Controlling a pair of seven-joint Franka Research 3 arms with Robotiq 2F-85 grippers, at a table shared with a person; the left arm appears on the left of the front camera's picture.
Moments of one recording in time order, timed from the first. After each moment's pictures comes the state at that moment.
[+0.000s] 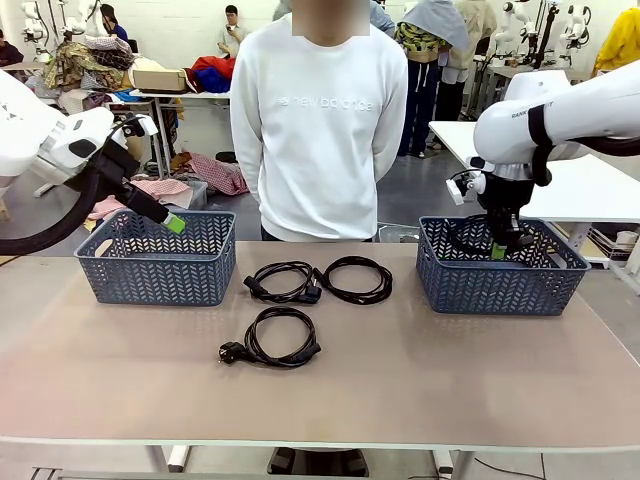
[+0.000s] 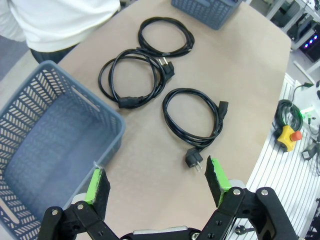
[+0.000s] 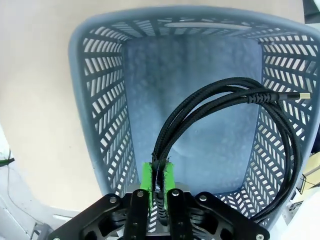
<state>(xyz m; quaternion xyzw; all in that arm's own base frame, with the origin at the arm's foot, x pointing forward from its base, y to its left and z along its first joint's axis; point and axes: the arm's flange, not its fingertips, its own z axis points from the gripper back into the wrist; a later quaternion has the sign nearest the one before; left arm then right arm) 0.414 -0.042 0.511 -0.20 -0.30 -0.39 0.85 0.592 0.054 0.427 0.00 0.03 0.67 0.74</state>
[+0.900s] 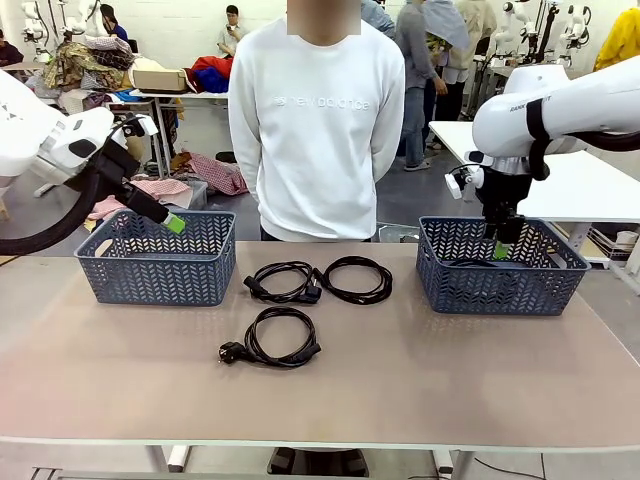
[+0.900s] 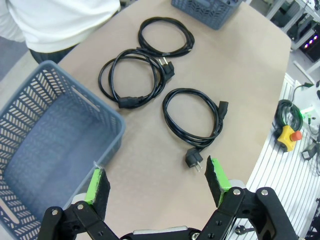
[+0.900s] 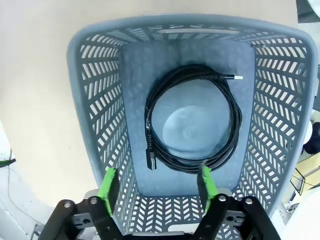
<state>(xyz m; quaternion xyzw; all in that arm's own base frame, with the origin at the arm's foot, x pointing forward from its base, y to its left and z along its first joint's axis) 0.414 -0.042 0.511 -0.20 -0.30 -0.39 0.85 0.598 0.056 0.438 0.00 0.02 0.67 0.74</state>
